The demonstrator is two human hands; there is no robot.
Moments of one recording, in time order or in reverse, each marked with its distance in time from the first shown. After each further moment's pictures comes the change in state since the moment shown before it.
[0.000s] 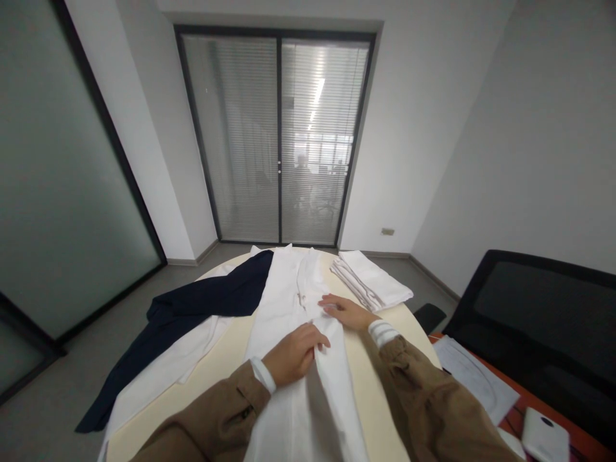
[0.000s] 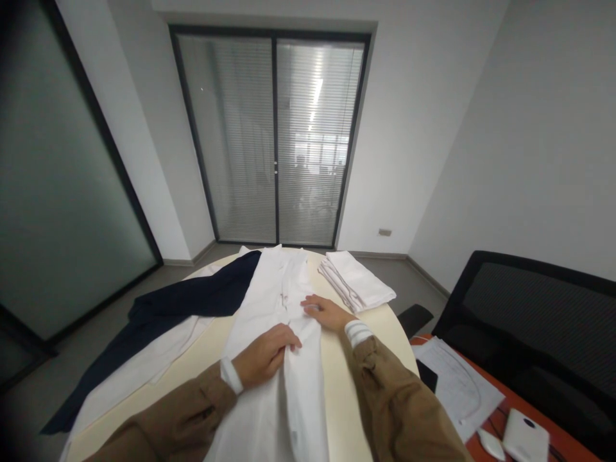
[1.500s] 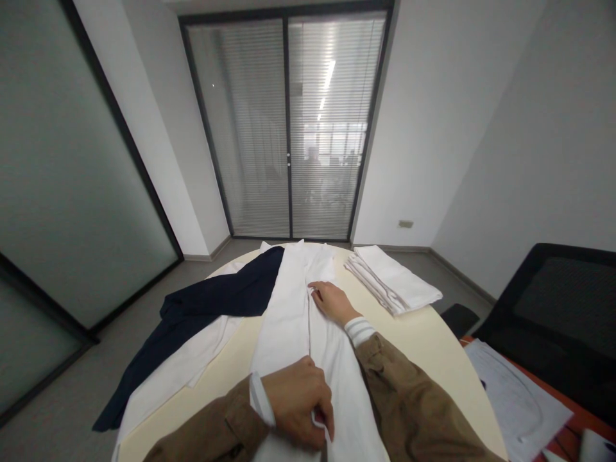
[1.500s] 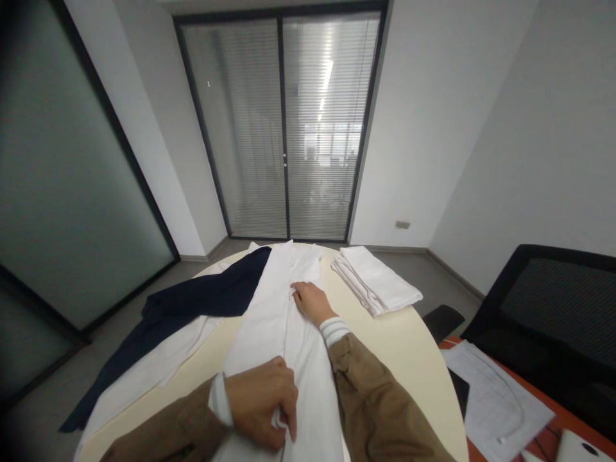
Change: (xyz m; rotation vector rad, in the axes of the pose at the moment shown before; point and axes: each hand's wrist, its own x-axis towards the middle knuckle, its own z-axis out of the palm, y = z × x) left_hand -0.020 -0.003 -0.004 -0.006 -0.532 -0.002; right_hand 0.077 -0.042 0.050 -0.469 0.253 -0.018
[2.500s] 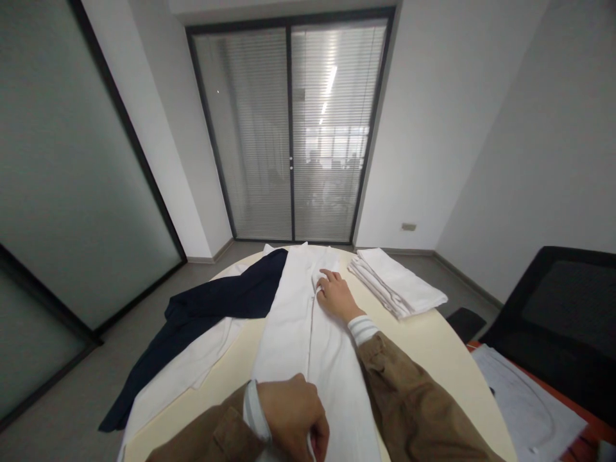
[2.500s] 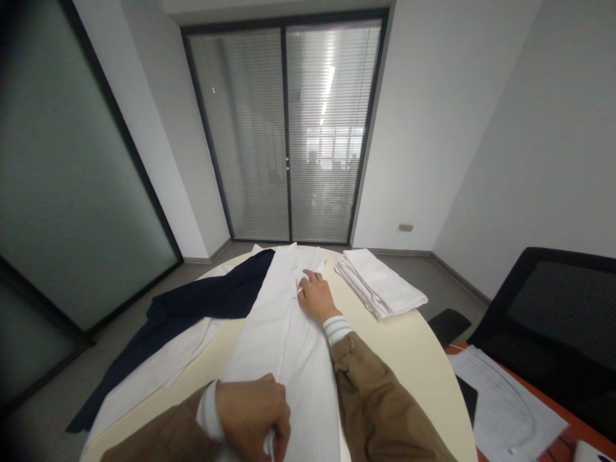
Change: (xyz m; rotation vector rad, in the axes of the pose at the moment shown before) left_hand -0.015 0.009 -0.006 -0.076 -0.276 -0.182; right_hand 0.013 -0.004 -0.013 -0.151 0.080 0.001
